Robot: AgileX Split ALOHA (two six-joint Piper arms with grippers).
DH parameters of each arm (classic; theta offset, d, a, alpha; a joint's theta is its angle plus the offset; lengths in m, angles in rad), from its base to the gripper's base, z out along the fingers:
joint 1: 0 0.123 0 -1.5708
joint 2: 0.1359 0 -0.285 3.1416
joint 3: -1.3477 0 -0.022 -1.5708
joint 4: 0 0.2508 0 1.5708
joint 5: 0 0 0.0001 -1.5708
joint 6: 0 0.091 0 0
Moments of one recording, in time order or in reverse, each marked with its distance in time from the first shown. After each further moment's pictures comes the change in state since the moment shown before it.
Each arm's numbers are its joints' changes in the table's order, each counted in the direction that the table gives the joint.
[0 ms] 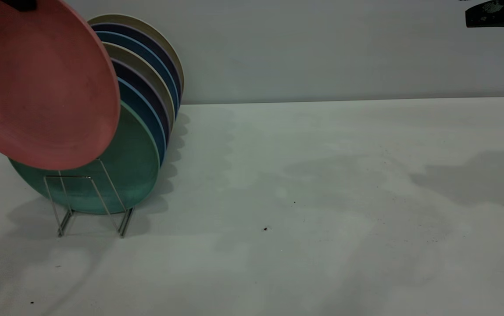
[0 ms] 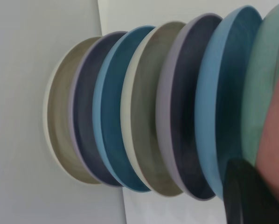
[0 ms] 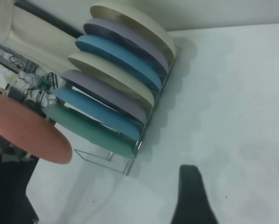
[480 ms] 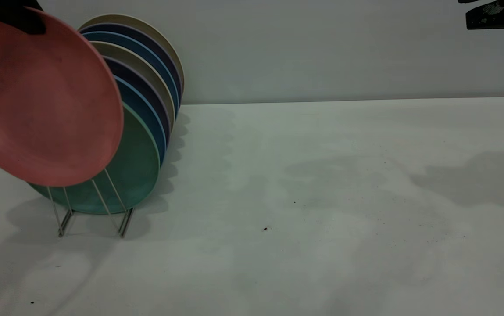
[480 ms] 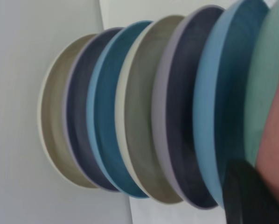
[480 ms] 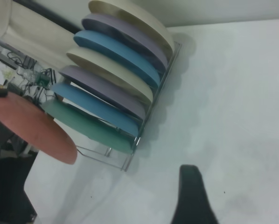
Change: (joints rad) left arm 0.000 0.000 -0.124 -0.049 0.174 0.078; right arm 0.000 0.000 0.000 -0.016 0.000 0.001
